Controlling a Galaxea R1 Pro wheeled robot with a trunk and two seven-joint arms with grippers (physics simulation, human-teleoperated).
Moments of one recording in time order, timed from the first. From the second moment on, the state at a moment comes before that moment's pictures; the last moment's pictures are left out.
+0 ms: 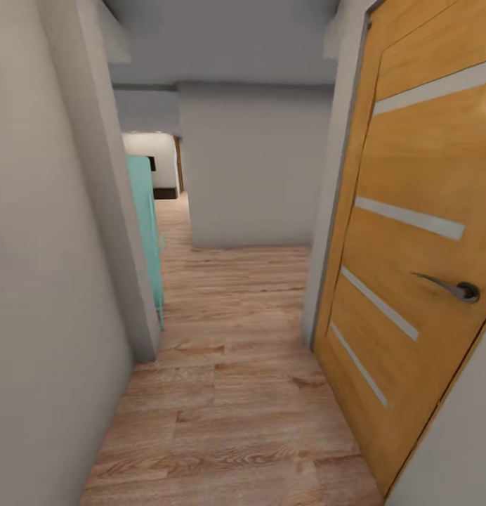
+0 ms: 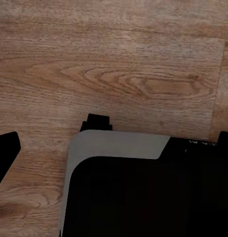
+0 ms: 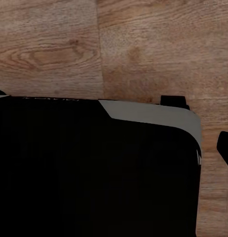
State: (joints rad) left arm -0.22 0.04 0.22 -0.03 -0.05 -0.03 -0.07; right arm -0.08 -0.04 -0.04 -0.13 0.01 -0.07 0.26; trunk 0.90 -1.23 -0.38
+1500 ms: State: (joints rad) left arm -0.22 0.04 0.22 -0.03 -0.05 -0.03 -0.07; right arm -0.08 -0.04 -0.04 -0.13 0.01 -0.07 0.27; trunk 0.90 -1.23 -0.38
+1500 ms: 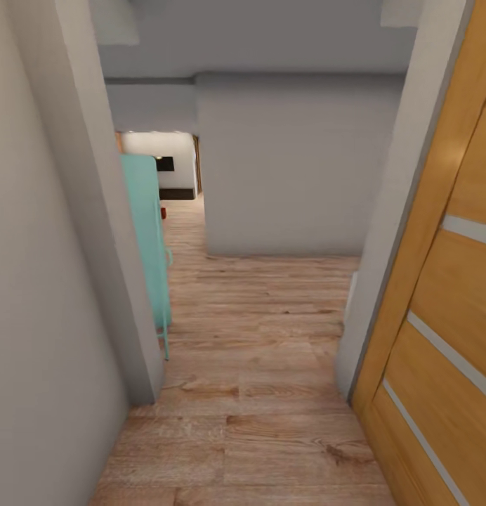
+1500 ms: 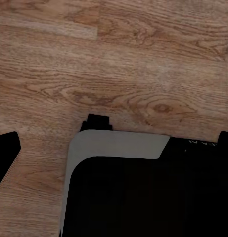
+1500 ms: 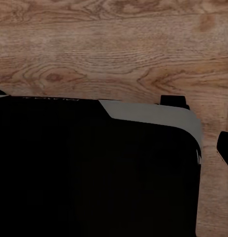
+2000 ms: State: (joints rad) left arm -0.22 0.04 0.22 -0.03 -0.05 -0.03 -0.07; right arm -0.08 -0.04 -0.05 -0.13 0.01 -0.07 0.27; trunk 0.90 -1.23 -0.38
